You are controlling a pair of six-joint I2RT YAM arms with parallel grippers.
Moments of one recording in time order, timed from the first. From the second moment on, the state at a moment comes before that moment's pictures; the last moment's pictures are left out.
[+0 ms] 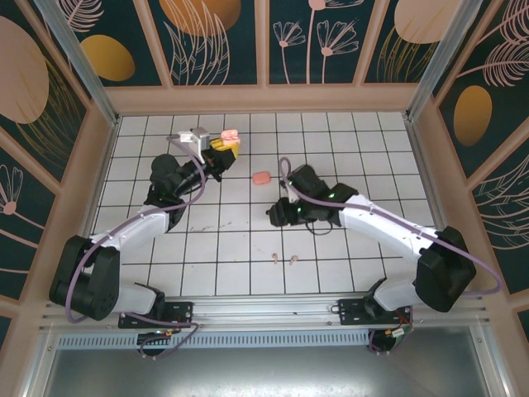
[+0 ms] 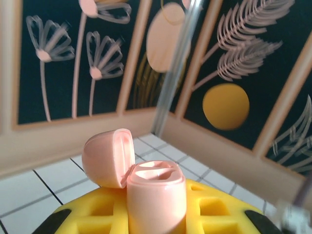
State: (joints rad) left arm -0.36 1.37 0.72 0.83 0.52 -0.37; right arm 0.79 1.39 1.01 -0.64 -0.16 0.53
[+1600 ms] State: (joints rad) left arm -0.36 1.21 0.52 1.14 0.31 -0.37; right arm 1.13 1.79 1.09 -0.75 0.14 0.97
